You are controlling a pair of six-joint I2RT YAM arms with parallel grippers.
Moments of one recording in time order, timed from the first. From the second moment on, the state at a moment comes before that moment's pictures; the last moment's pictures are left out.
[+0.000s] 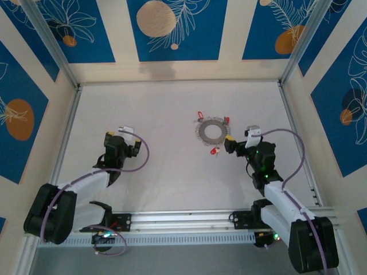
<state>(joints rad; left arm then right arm) -0.31 1.20 0.36 0.40 -0.31 0.20 0.13 0.87 0.19 0.42 -0.14 0.06</state>
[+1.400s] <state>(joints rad) -0.11 1.54 0.37 0.76 -0.10 0.10 0.04 1.53 0.37 0.81 -0.10 0.05</state>
